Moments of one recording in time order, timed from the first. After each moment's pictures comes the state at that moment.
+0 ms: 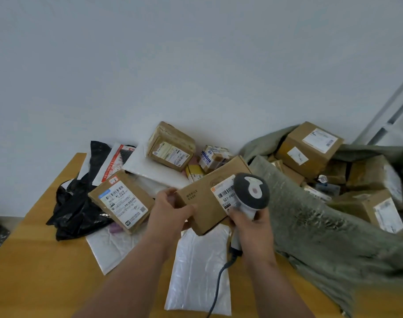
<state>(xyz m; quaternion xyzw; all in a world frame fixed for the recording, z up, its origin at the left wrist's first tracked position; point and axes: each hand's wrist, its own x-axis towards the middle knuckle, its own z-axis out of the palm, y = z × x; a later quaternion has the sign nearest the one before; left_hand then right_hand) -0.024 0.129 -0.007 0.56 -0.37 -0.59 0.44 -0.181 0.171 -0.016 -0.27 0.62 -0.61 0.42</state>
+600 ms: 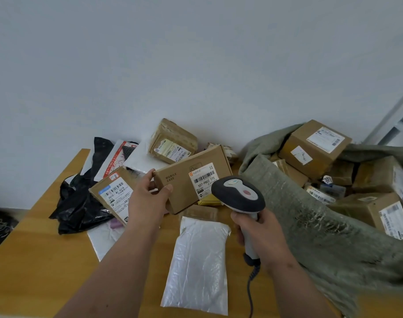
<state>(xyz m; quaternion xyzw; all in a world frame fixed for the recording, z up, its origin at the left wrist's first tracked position) -0.008 0.103 -0.013 0.63 -0.38 -0.46 0.50 -0.214 0.179 0.002 -0.41 0.65 -0.44 0.46</state>
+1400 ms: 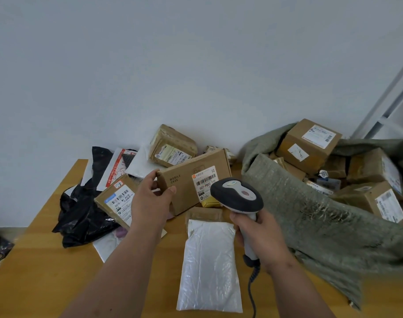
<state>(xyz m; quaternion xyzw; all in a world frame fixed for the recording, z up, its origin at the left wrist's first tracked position) 0.017 0.102 -0.002 0.64 -0.47 -0.40 0.46 -0.176 0.188 0.004 -0.38 0.66 -0.47 0.44</state>
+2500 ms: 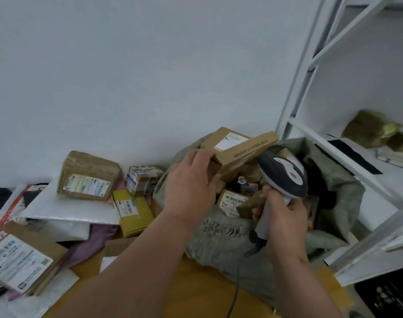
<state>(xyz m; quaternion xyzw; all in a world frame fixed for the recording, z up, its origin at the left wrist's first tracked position) -0.270 0.115 0.076 0.43 -0.81 -0.12 0.38 -0.397 0.206 0.047 -0.17 0.63 -0.72 0.24</state>
